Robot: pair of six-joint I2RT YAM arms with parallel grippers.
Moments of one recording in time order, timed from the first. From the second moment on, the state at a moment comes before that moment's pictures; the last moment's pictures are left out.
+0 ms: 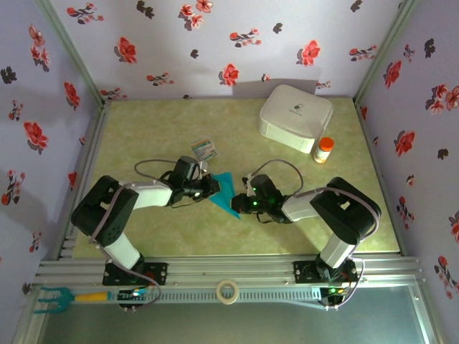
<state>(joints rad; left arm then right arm) -0.59 1.66 0.68 0.19 0.46 -0.93 0.77 1.68 0.52 0.45 -0.36 0.80</state>
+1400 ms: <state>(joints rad) -0.59 1.68 0.68 0.15 0.44 -0.93 0.70 1.72 0.48 0.58 -0.48 0.91</state>
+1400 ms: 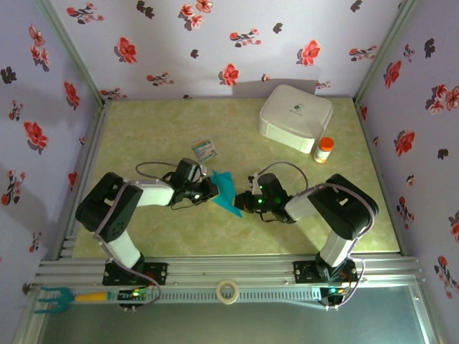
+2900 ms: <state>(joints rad) -0.63 1.81 0.76 0.28 0.48 -0.93 0.66 1.74 0.51 0.53 -0.57 0.95</state>
